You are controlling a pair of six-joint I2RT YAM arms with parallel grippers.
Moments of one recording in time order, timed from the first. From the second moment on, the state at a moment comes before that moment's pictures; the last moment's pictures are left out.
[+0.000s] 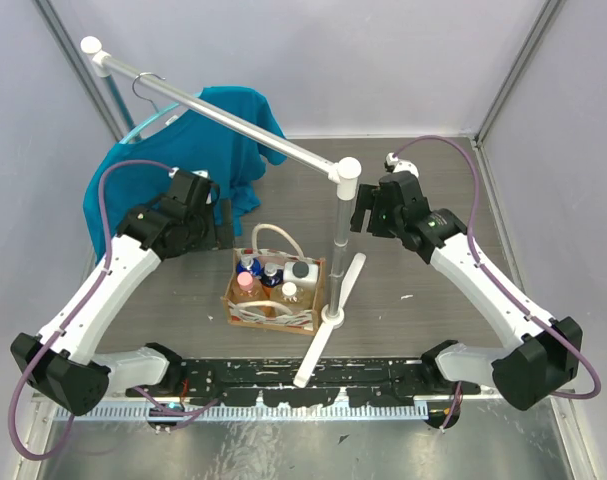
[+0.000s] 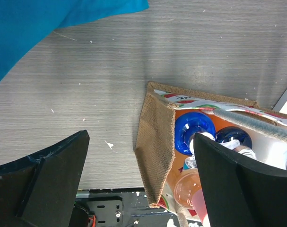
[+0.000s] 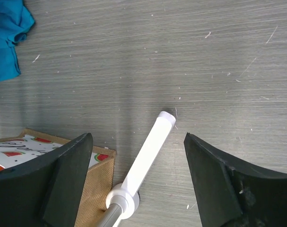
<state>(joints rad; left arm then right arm) -0.49 1.21 1.28 -1.03 -0.21 -0.48 0.48 1.22 1.12 -0.61 0.17 0.49</state>
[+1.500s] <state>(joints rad) -0.49 1.12 1.19 -1.02 -0.12 -0.55 0.97 1.04 0.86 -0.97 0.15 0.97</state>
